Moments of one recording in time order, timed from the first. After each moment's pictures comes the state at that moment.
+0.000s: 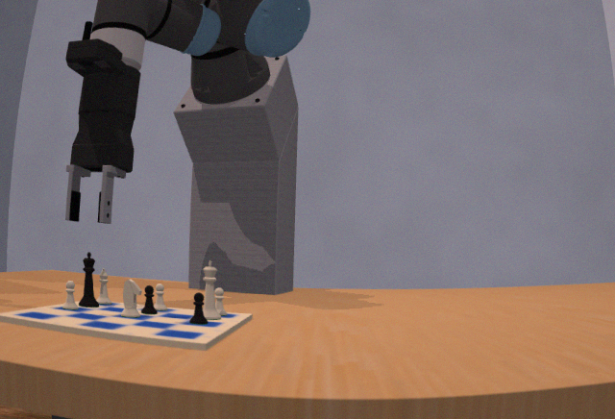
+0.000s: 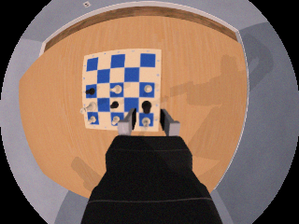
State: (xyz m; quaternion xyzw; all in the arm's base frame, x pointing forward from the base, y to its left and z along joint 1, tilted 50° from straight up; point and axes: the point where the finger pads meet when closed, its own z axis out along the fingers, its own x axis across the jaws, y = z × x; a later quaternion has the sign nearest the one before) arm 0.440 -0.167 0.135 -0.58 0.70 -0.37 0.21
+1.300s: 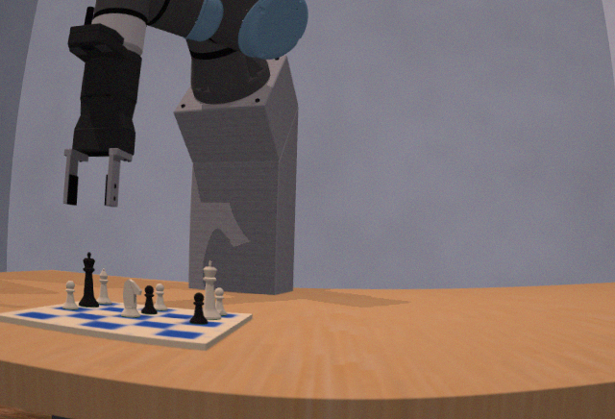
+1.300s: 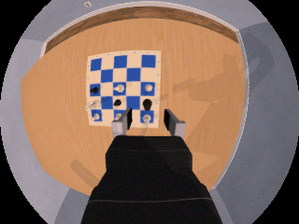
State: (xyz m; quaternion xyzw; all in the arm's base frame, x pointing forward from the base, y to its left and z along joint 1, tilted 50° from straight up) arm 0.425 -0.161 0.147 -0.58 0.70 -0.37 0.21
